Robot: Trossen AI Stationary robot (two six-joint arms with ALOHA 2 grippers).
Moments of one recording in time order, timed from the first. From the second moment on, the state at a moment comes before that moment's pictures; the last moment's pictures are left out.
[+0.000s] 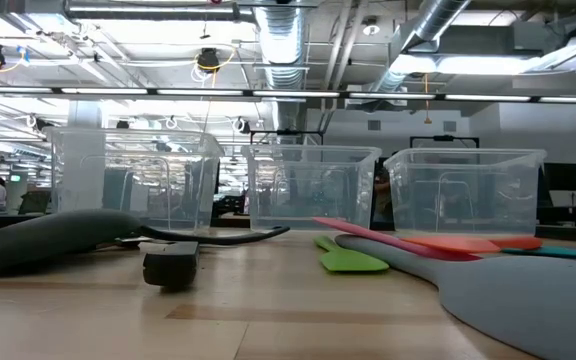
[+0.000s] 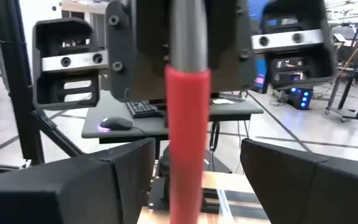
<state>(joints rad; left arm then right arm) -0.03 1.13 0.81 0.82 0.00 0.22 -0.02 1.72 1.45 0.30 -0.08 -0.09</state>
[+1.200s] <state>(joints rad) -0.03 1.15 0.81 0.88 0.01 0.12 0.01 1.72 1.45 0.30 -0.05 -0.05</state>
